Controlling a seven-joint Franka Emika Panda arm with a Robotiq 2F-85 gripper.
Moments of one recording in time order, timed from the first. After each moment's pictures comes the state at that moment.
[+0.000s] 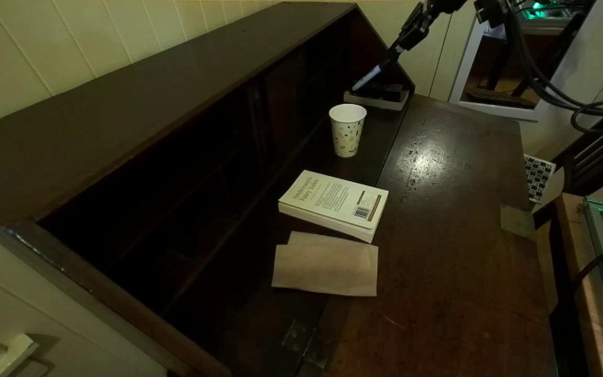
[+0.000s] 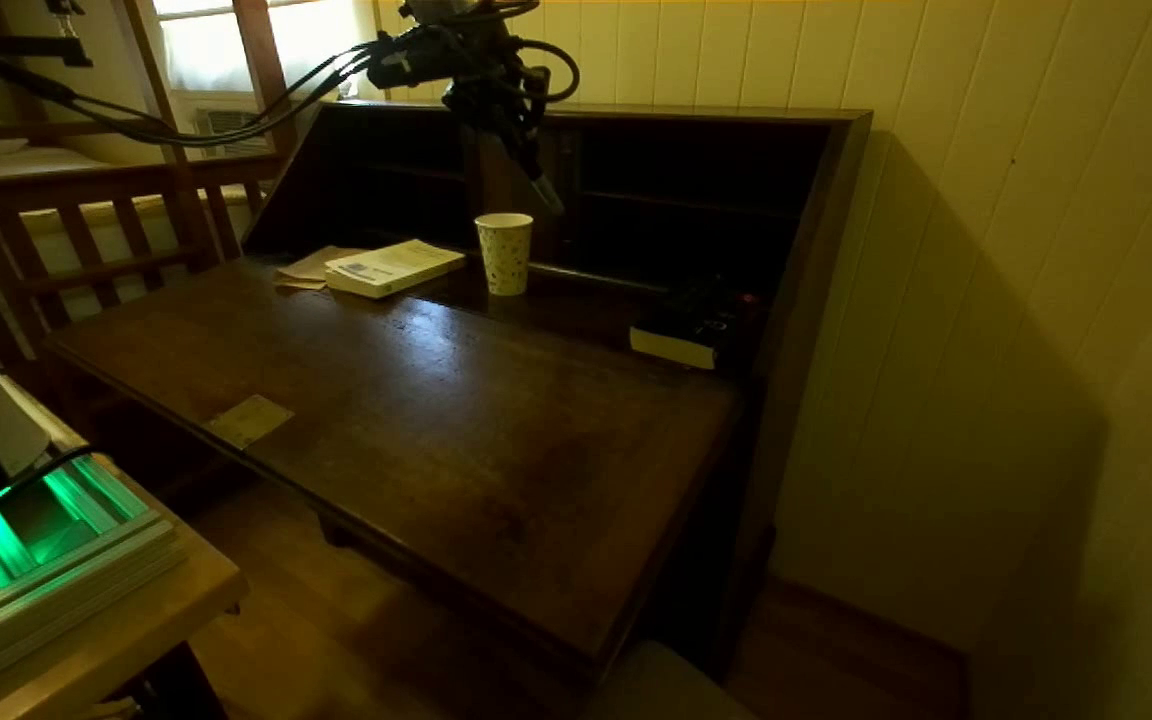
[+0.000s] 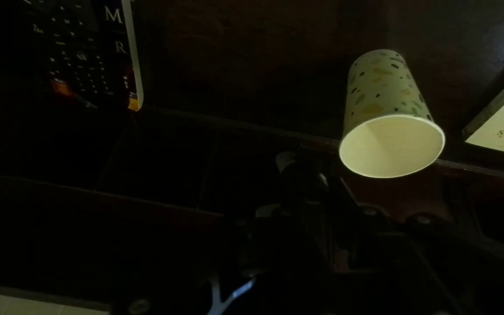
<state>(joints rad) -0.08 -0.06 -0.39 -2.37 0.67 2.79 -1.27</state>
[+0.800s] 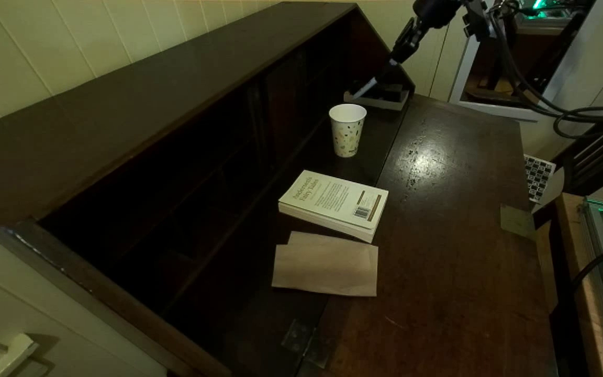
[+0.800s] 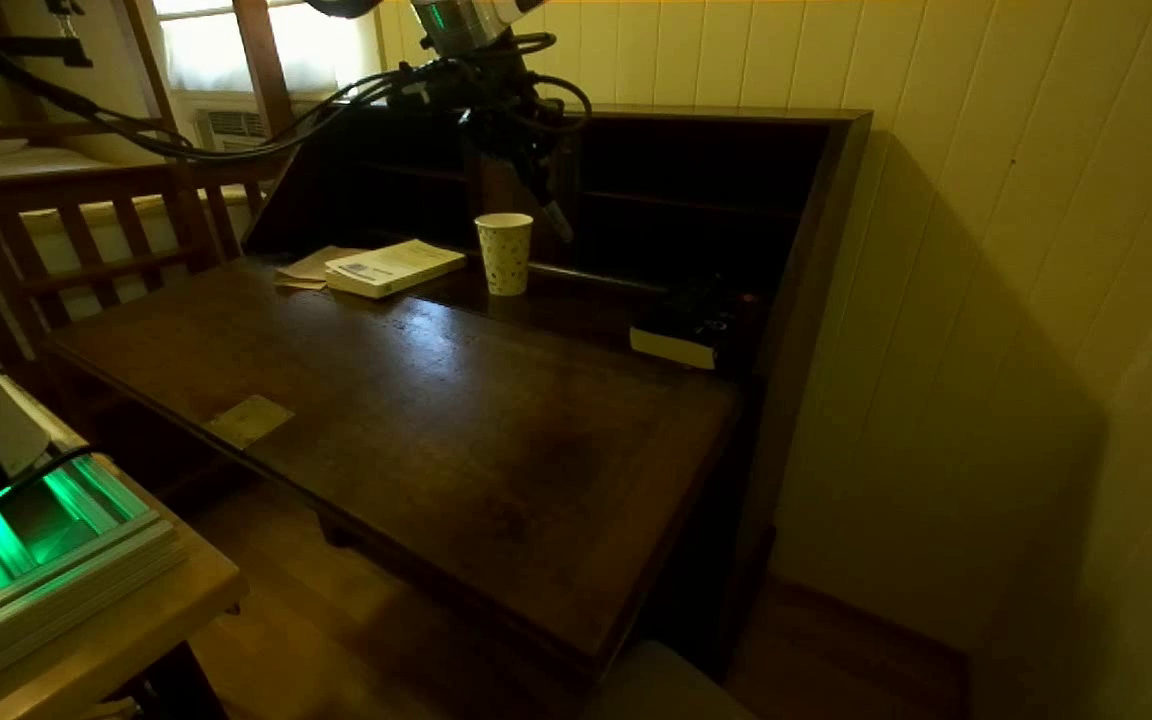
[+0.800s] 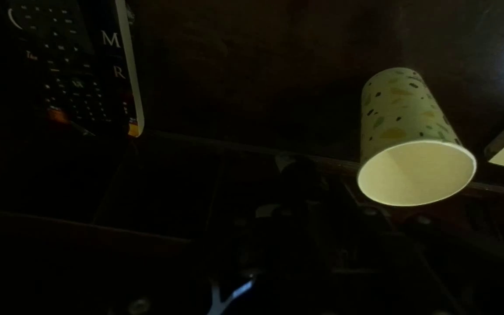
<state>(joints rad) -0.09 0.05 -0.39 -2.31 0.72 2.79 -1.28</state>
